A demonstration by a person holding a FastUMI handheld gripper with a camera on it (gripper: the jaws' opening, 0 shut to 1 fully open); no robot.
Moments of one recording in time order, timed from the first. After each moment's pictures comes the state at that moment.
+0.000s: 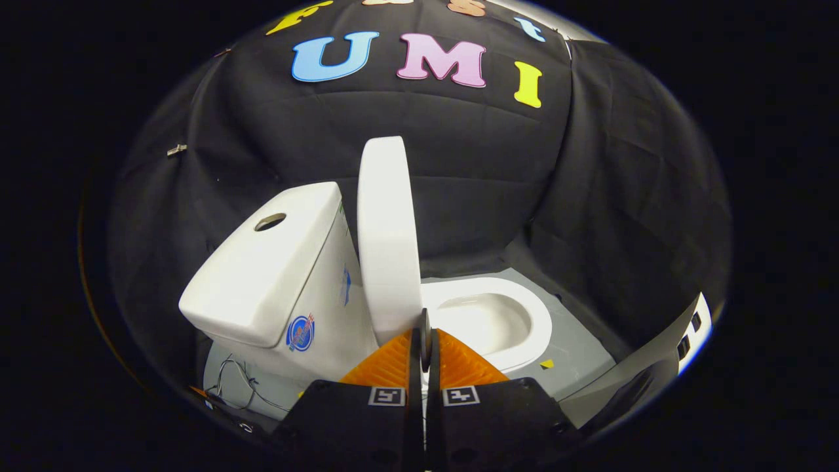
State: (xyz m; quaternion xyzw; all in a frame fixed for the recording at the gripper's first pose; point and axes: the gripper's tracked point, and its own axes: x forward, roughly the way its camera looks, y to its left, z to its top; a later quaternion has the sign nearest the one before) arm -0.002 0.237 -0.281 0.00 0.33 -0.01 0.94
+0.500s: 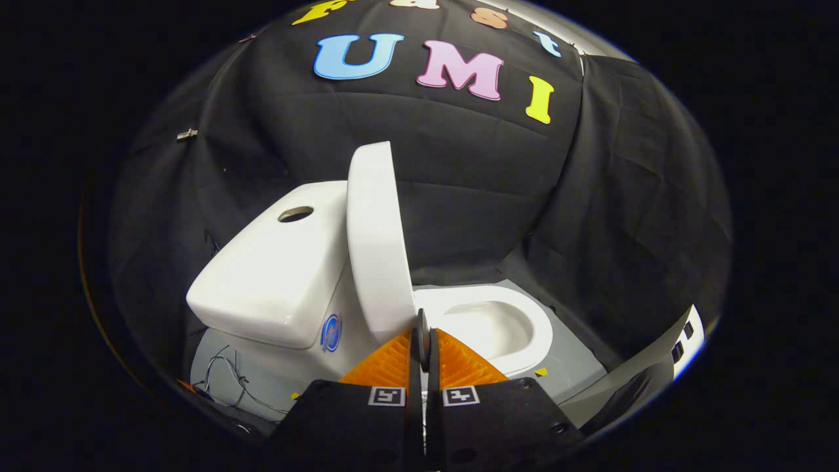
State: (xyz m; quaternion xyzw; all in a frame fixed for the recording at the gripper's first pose) arm -0.008 0.275 -0.282 -0.04 0.31 -0.01 0.95
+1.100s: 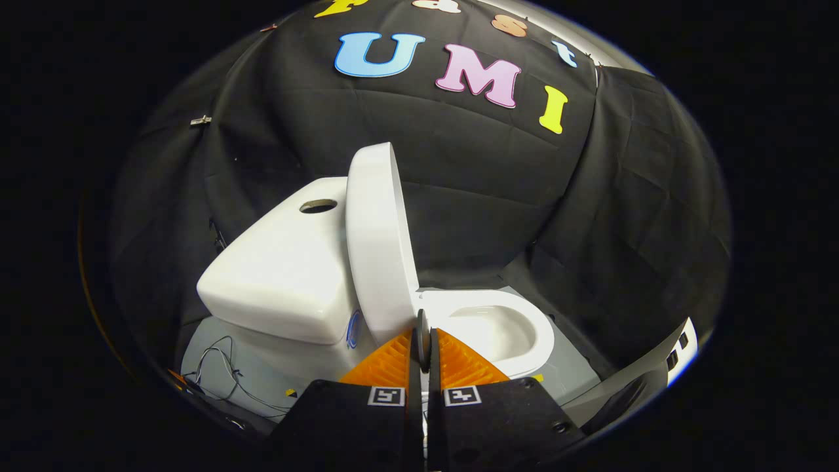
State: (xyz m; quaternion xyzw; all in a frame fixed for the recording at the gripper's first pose) arm -0.012 0.289 -0.283 -0.06 0.30 0.00 0.95
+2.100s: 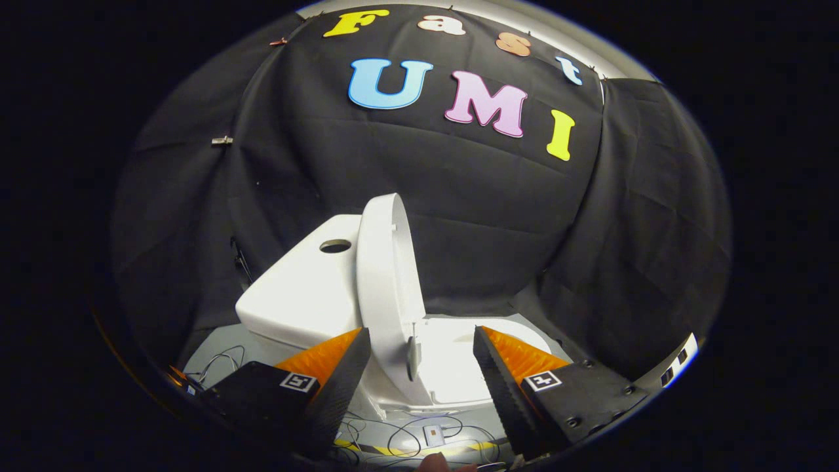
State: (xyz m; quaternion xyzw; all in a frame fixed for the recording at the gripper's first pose) arm -0.015 0.274 -0.216 -0.04 0.23 0.04 0.97
